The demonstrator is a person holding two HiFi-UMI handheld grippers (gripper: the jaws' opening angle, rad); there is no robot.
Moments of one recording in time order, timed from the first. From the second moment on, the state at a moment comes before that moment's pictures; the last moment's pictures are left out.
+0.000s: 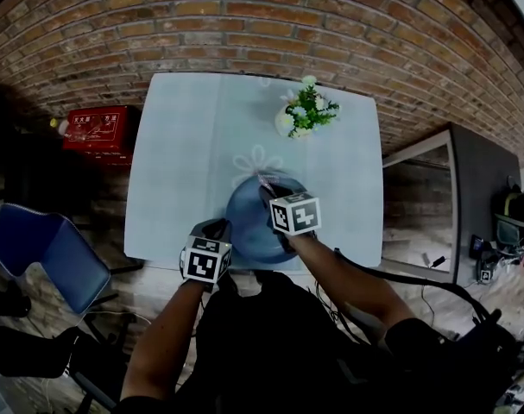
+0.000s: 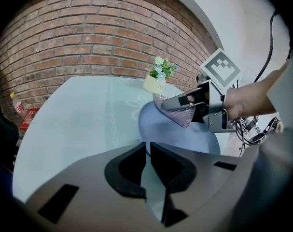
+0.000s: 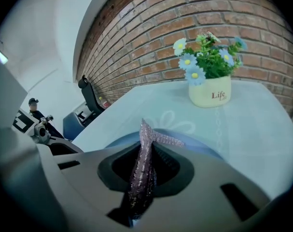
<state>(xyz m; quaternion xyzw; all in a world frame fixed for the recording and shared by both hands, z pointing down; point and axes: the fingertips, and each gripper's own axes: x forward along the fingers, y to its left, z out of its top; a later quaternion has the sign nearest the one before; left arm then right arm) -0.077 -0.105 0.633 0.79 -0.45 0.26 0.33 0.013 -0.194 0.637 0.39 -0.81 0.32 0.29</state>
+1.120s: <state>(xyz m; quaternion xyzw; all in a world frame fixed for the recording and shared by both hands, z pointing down) -0.081 -0.094 0.623 0.78 -0.47 0.23 0.34 -0.035 -0.163 0.638 0.30 -0.83 0.33 0.34</state>
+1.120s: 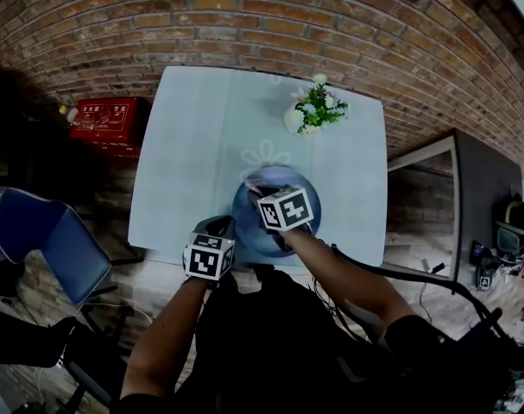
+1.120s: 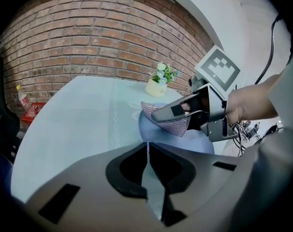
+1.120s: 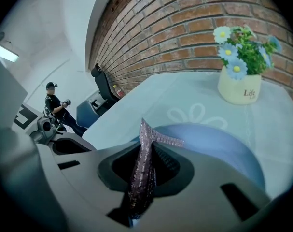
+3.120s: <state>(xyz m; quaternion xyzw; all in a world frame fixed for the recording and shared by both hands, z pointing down) -0.113 -0.092 0.616 0.77 -0.51 0.19 0.34 -0.051 -0.033 0.637 0.09 -0.82 0.39 0.41</state>
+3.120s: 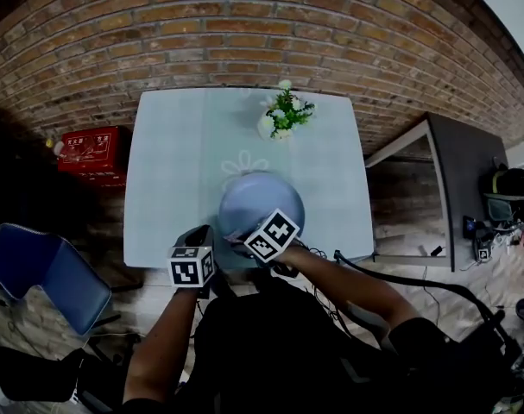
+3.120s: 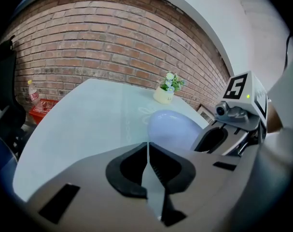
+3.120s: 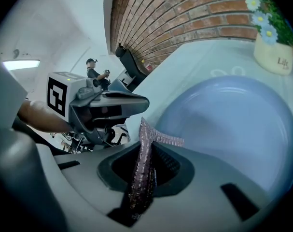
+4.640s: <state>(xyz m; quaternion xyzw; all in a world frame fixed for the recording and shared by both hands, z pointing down) -0.085 -0.104 0.622 0.78 -0.49 0.18 0.34 0.033 -0.092 0.601 0.16 -0.84 0.42 0.31</state>
